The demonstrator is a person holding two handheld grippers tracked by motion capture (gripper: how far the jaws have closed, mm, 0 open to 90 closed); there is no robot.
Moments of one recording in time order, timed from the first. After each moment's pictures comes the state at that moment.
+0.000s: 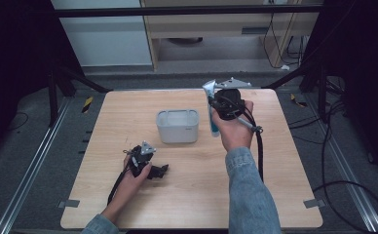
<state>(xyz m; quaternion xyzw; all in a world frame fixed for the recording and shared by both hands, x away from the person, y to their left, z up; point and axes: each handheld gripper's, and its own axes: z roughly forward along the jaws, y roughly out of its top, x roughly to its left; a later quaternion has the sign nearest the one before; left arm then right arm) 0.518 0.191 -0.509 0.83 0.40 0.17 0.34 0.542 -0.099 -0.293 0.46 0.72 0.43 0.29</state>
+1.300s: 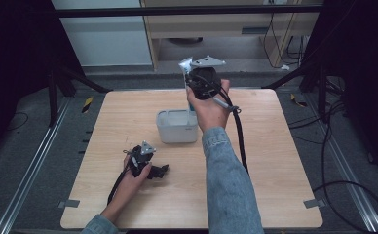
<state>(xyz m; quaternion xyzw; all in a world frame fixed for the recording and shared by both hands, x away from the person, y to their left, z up) 0.518 0.191 -0.509 0.83 0.40 0.18 0.34 0.572 -0.042 -0.255 0.42 0.70 0.48 0.31</state>
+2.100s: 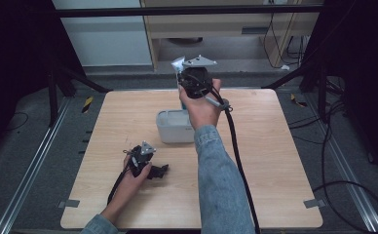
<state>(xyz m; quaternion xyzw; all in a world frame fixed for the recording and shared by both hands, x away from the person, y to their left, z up) 0.518 0.191 -0.509 0.83 0.39 0.18 0.34 0.583 -0.023 -0.263 0.42 0.70 0.49 0.30</state>
